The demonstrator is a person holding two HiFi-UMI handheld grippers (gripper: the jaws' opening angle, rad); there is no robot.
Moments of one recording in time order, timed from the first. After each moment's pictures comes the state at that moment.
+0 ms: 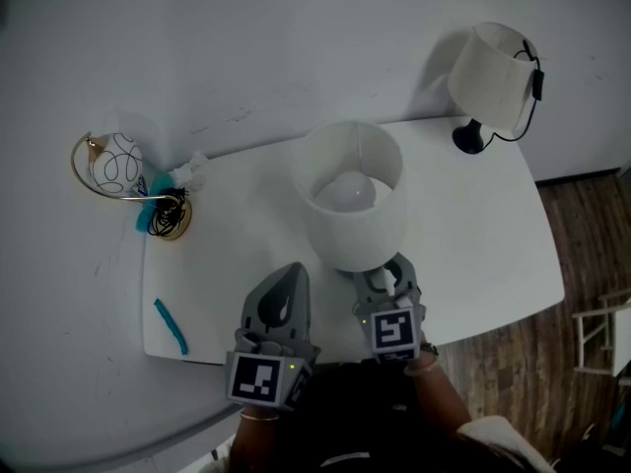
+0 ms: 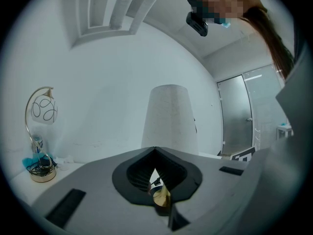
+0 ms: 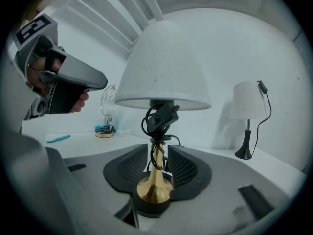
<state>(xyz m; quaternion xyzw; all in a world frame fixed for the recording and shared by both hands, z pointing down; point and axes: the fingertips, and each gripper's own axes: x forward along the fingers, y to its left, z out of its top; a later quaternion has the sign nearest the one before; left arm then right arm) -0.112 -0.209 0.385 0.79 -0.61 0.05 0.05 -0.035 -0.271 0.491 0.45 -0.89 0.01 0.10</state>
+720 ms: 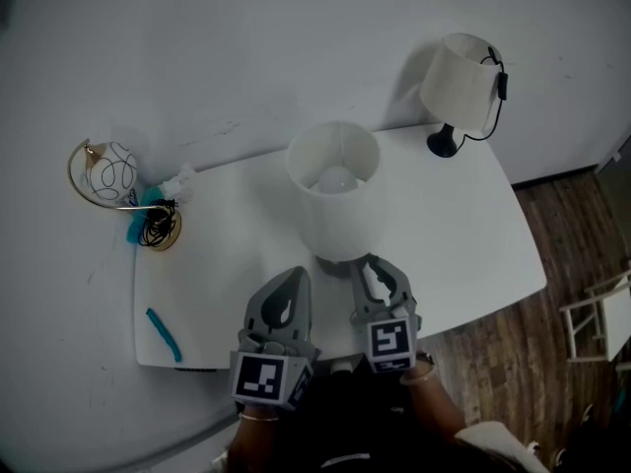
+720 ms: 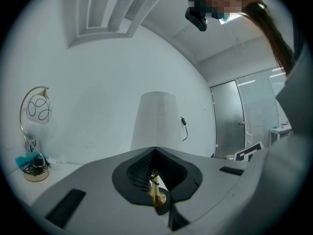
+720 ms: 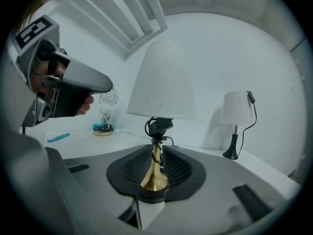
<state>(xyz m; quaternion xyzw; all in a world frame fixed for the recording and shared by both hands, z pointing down) -0.093 -0.187 0.378 0.81 -0.58 0.04 0.04 -0.015 -0.236 0.474 0.48 -0.87 -0.01 0.10</state>
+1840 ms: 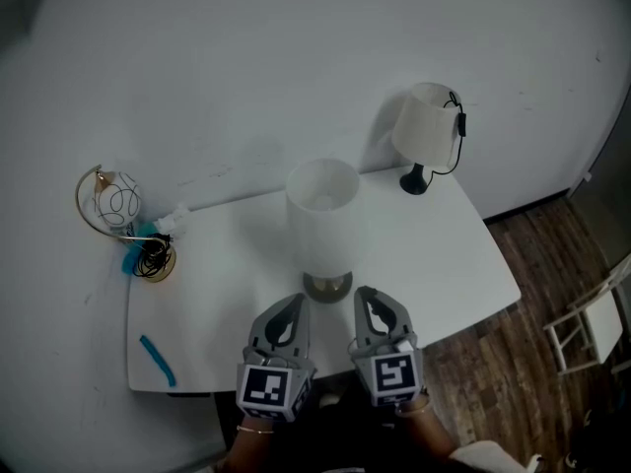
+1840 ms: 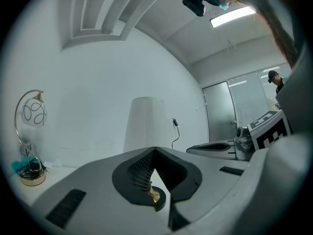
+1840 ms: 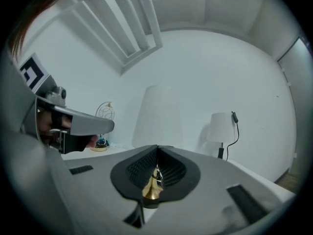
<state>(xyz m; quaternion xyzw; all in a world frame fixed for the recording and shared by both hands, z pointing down) -0.081 -0.159 0.374 0.83 -0.55 0.04 0.02 0.012 -0.182 0.405 0.53 -0.85 -0.02 0.05</state>
